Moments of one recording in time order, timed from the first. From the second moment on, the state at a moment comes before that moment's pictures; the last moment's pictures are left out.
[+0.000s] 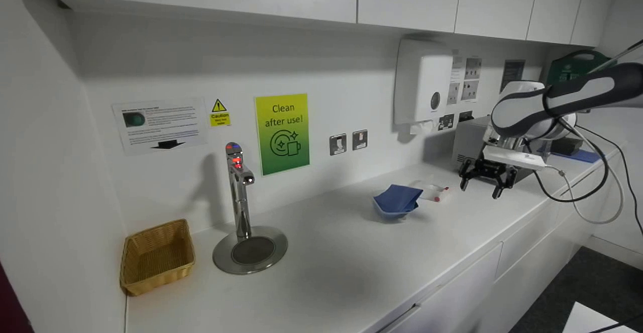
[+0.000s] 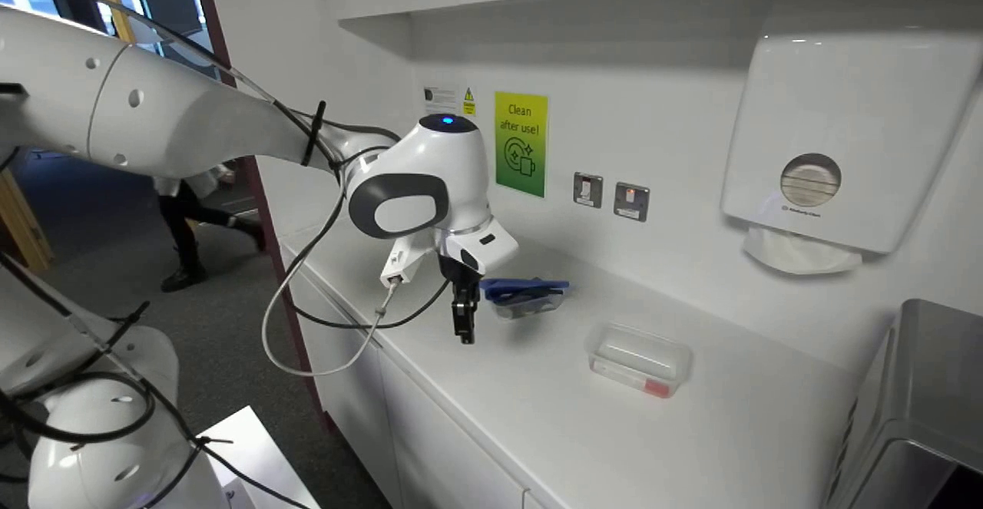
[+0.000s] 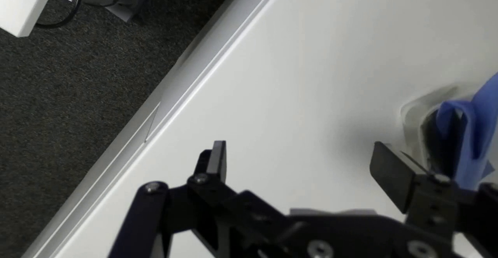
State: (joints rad) arm -0.25 -0.37 -0.16 -2.45 0.10 2.19 0.45
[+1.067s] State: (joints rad) arm -0.33 -0.35 -0.20 -2.38 0.09 2.22 0.46
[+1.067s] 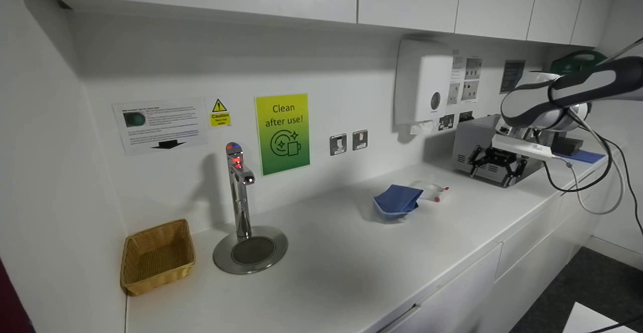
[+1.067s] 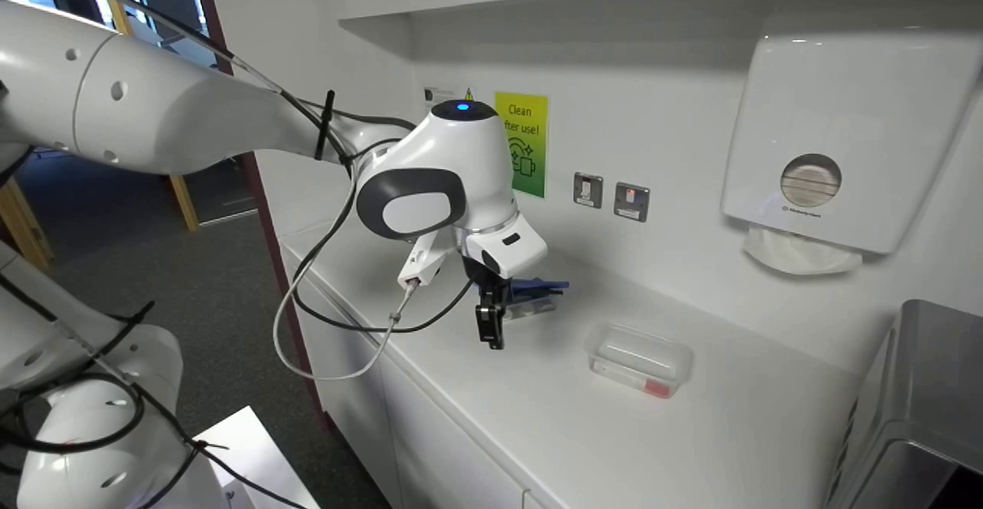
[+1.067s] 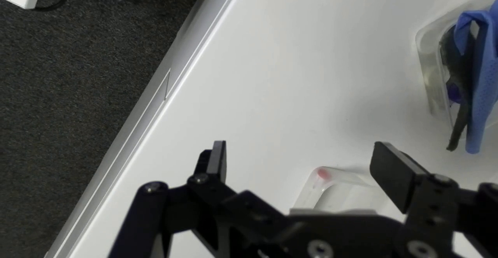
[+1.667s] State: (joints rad) arm -0.33 -0.13 -0.22 -2.14 0.17 2.24 0.77
